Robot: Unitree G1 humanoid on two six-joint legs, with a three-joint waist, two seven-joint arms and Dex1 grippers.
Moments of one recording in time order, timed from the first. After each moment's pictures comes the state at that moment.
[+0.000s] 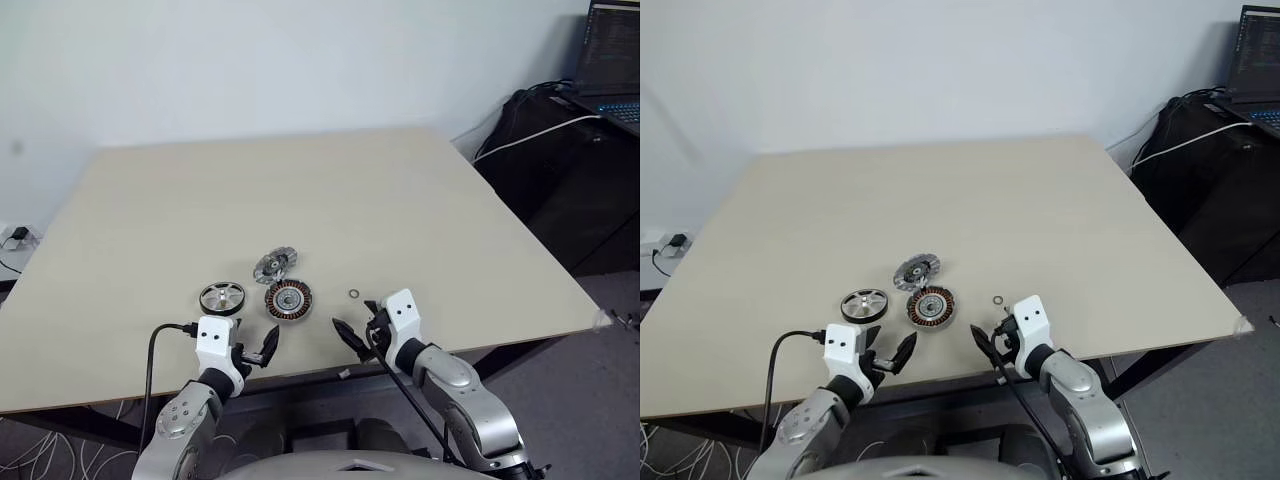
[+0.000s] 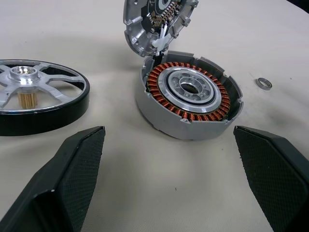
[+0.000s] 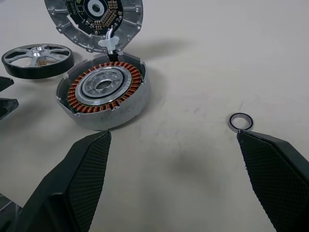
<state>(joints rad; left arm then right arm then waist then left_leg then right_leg) 0.44 0.16 -0.10 -0.37 -0.24 0.32 -0.26 0.20 -0.24 0.19 -0.33 0.21 0.51 0.39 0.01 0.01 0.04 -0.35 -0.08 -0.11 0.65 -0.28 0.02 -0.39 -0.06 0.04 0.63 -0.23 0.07</state>
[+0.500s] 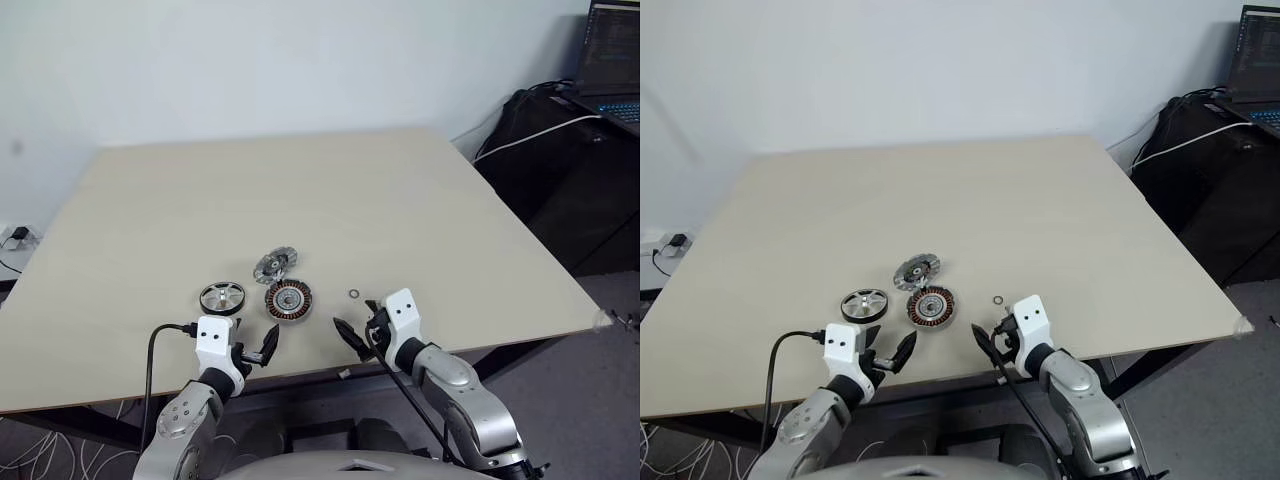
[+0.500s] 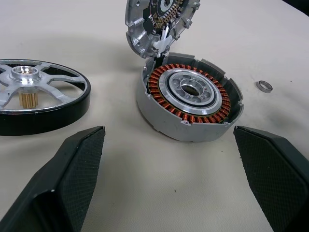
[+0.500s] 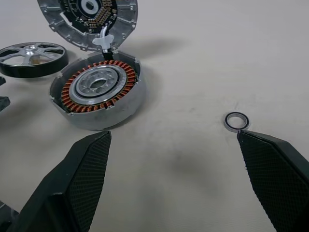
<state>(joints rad) 0.44 0.15 -0.10 -0.37 -0.24 0.32 -0.26 0.19 -0.23 0.19 -0.32 0.19 0.50 0.37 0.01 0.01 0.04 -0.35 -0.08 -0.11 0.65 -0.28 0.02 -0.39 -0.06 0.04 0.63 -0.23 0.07</state>
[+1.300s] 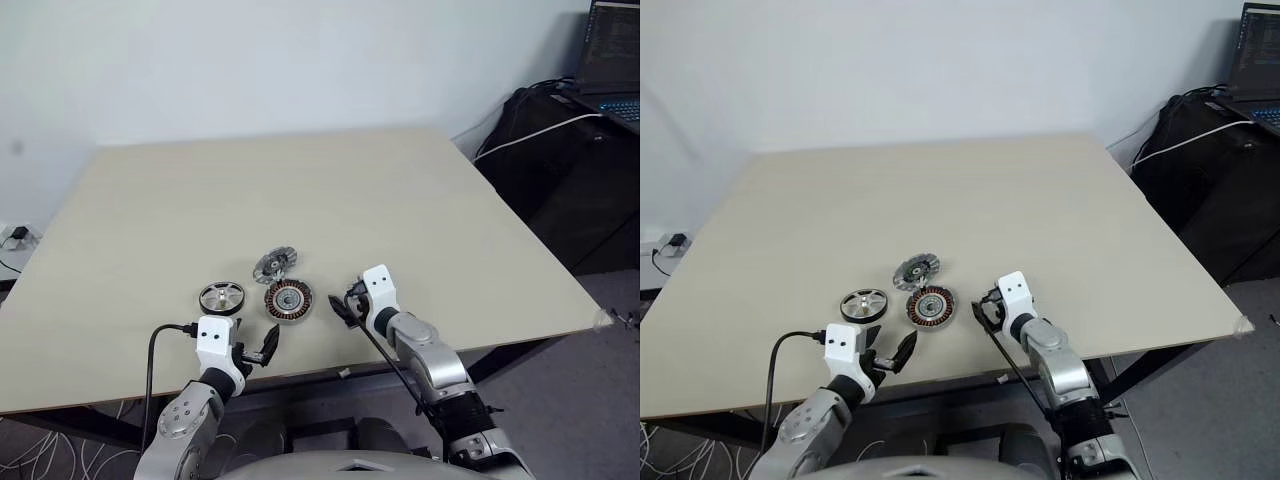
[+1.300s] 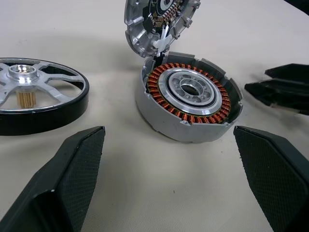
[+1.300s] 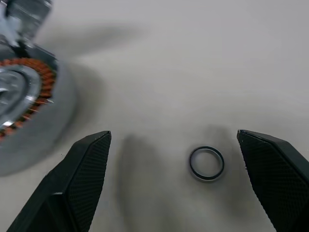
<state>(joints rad) 0.44 0.14 -0.10 -0.37 -0.24 0.32 -0.25 -0.15 -0.14 0.17 0.23 0.08 0.36 0.32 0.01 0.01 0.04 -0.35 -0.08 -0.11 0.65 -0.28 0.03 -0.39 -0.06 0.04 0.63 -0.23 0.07</state>
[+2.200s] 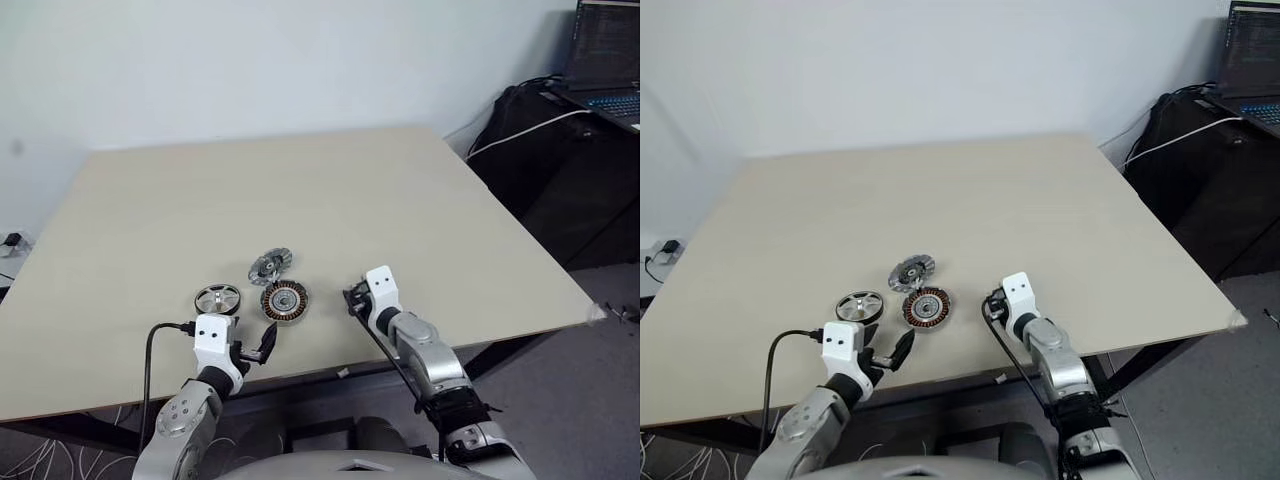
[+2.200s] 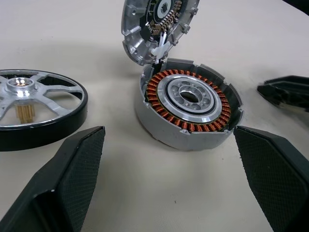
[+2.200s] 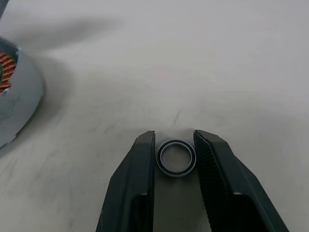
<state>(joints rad) 0.43 0.15 -0.09 -0.37 -0.24 0.32 -0.25 -0.13 -0.12 0.14 0.26 0.07 0.30 0.33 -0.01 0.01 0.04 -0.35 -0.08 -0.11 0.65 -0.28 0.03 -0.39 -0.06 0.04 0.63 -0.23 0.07</state>
